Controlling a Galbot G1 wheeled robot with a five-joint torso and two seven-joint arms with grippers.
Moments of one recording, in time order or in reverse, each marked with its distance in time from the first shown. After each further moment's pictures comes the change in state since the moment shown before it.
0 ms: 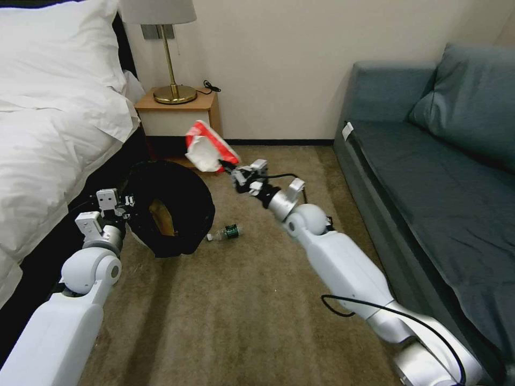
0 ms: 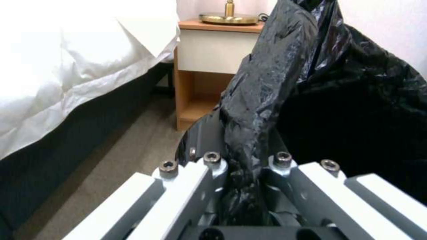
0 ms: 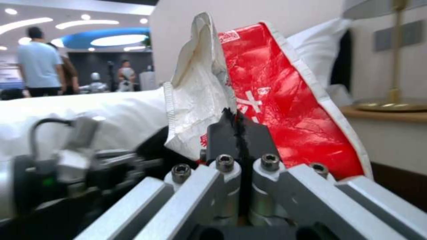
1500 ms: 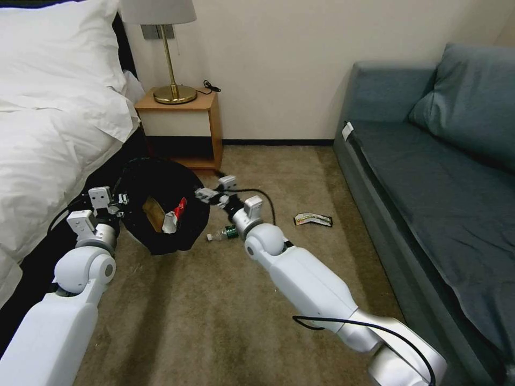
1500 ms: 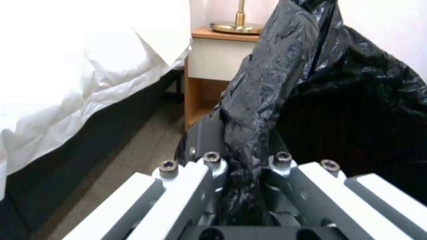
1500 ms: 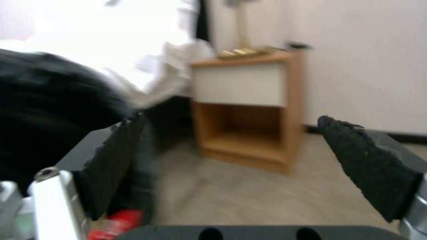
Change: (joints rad) left arm 0.010 0.014 -0.039 -0.008 -0.023 -0.008 -0.002; right arm 0.000 0.080 -0.060 -0.063 -0.139 -0.089 0.668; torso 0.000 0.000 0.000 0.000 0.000
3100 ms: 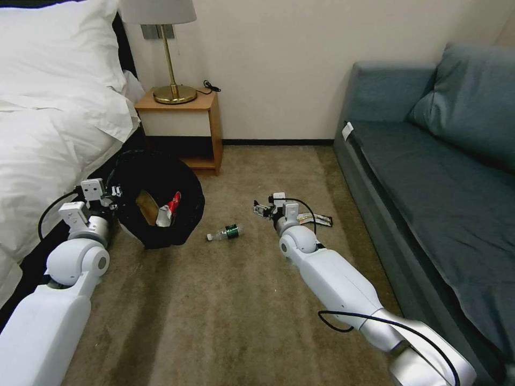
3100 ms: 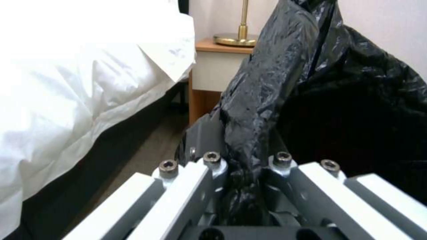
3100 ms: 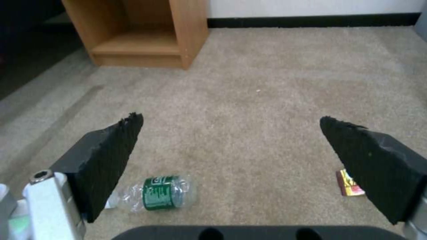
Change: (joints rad) left arm -0.028 0.051 0.006 -0.007 -0.030 0.006 -0.019; right arm -0.019 -0.082 0.061 -0.136 0.091 -0.205 0.085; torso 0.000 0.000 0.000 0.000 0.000
